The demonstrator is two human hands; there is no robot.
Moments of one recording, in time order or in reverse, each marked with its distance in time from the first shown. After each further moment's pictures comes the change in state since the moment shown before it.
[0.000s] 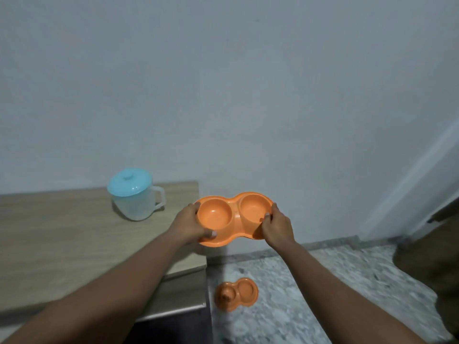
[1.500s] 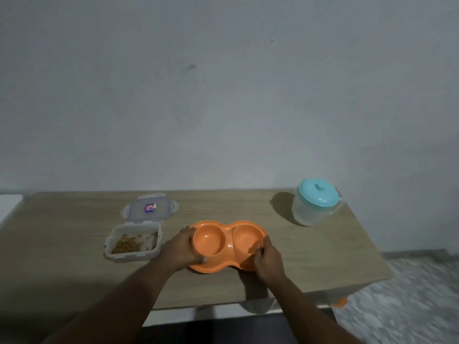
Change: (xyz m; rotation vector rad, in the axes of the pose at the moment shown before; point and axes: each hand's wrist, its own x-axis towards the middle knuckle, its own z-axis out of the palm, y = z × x) left_hand -0.102 -0.423 -0.421 0.079 -0.044 -0.083; right_hand -0.201 -0.378 0.414 0.029 -0.149 -0.048
